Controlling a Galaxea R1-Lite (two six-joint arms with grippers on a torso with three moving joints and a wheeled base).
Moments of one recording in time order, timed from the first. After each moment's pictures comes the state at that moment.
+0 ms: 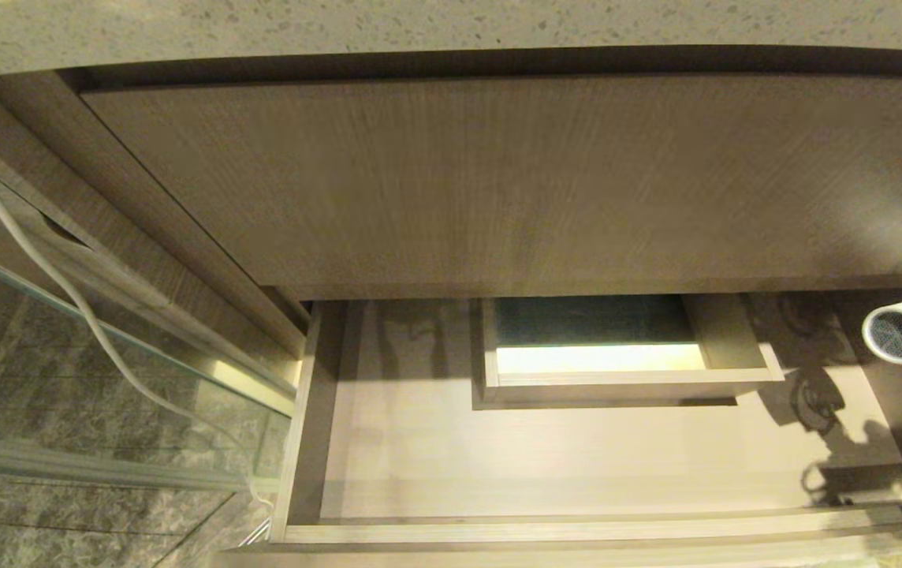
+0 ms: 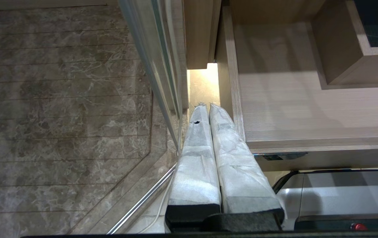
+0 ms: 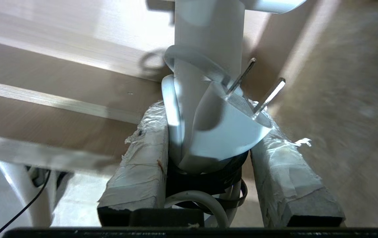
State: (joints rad) left arm 0.00 0.00 0.00 0.00 0.00 0.00; right arm -0.89 1.73 -1.29 0.54 0.51 -1.03
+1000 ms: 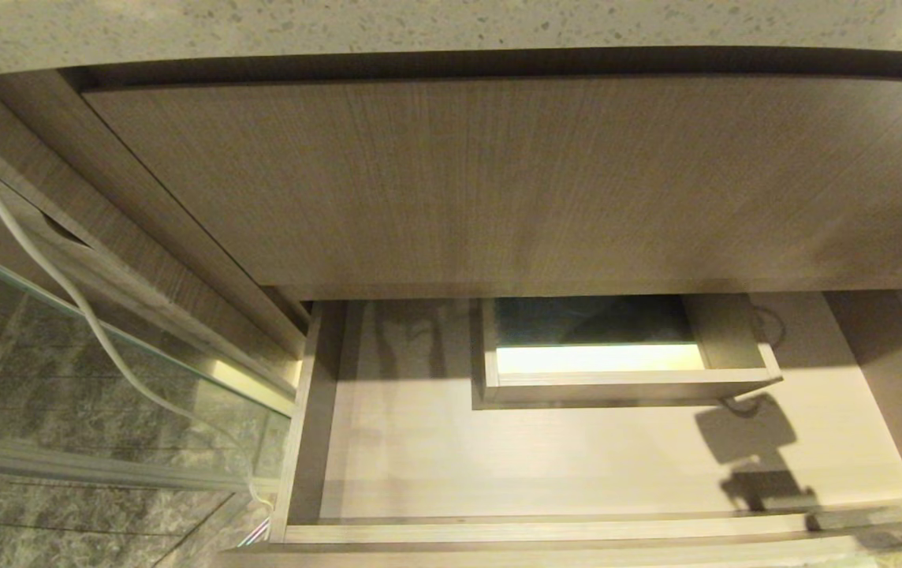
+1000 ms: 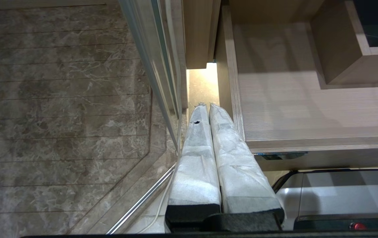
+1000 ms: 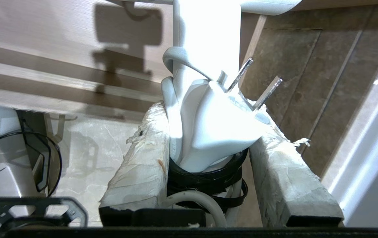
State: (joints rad) left arm 0.00 0.00 0.00 0.00 0.00 0.00; right arm -0.96 1.10 -1.29 0.86 0.53 -1.01
